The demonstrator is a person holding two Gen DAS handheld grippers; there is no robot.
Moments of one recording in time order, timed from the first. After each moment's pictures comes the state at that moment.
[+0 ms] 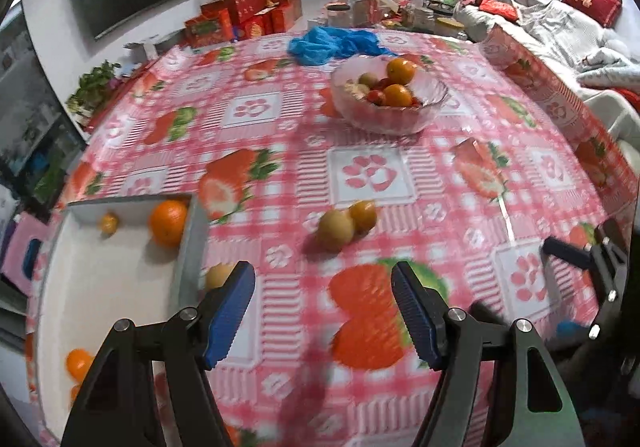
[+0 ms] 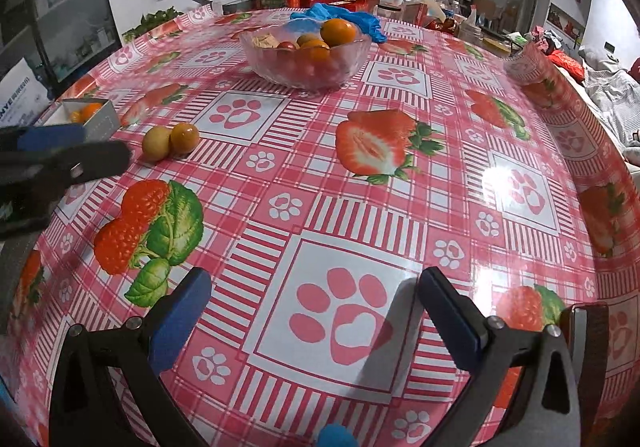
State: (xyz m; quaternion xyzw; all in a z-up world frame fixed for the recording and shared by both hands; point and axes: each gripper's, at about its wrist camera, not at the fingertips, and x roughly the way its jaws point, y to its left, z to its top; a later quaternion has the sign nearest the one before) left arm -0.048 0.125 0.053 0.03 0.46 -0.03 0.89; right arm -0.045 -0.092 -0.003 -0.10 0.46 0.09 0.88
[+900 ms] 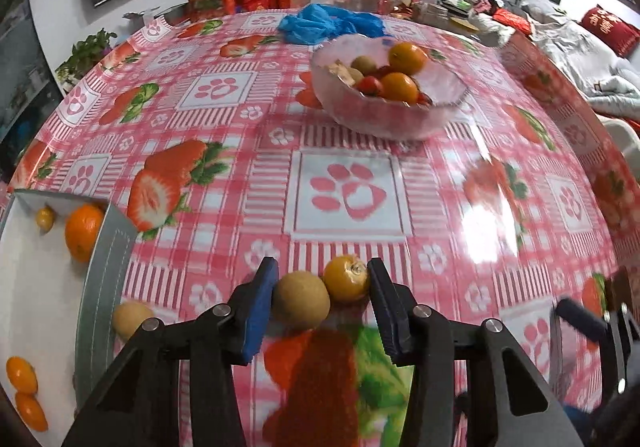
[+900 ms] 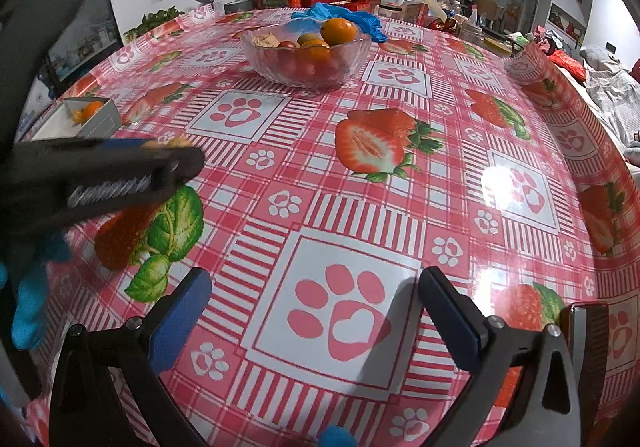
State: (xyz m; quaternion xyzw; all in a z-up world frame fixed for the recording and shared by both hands) left arm -0.011 0.107 0.014 -0.02 0.48 -0.02 0.88; right arm -0.046 -0.093 -0.003 -0.10 0.46 0.10 0.88
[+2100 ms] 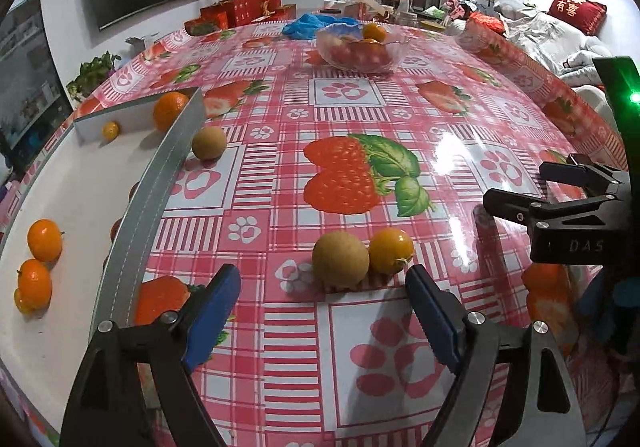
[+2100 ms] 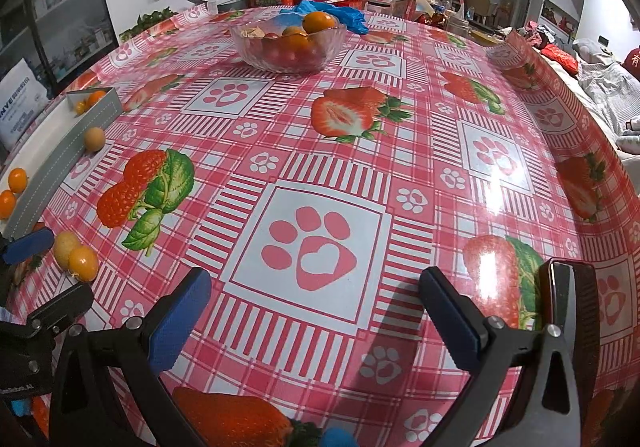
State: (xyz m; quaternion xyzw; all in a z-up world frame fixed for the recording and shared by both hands) left arm -0.151 0.129 0.003 0.01 0.43 -0.04 0.90; right arm -0.073 -0.115 -0.002 -0.09 0.46 0.09 0.88
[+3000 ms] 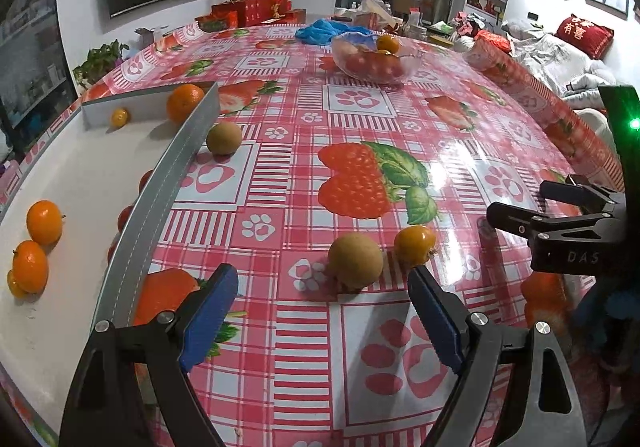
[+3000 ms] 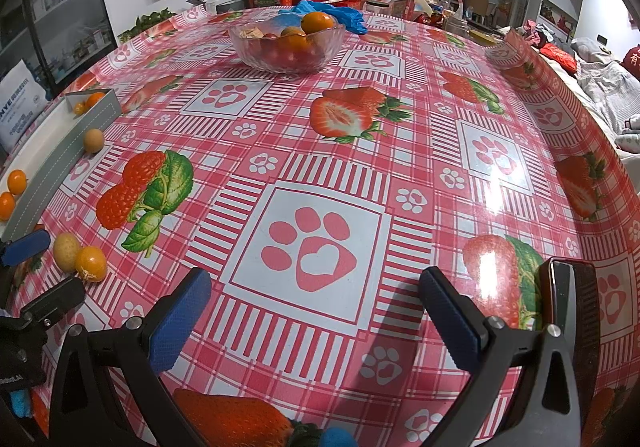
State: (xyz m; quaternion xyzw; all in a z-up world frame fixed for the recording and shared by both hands) left arm -0.154 0.140 0.003 -0.03 0.42 -0.03 0.90; right arm -0.073 -0.115 -0.002 -0.09 0.46 0.08 0.88
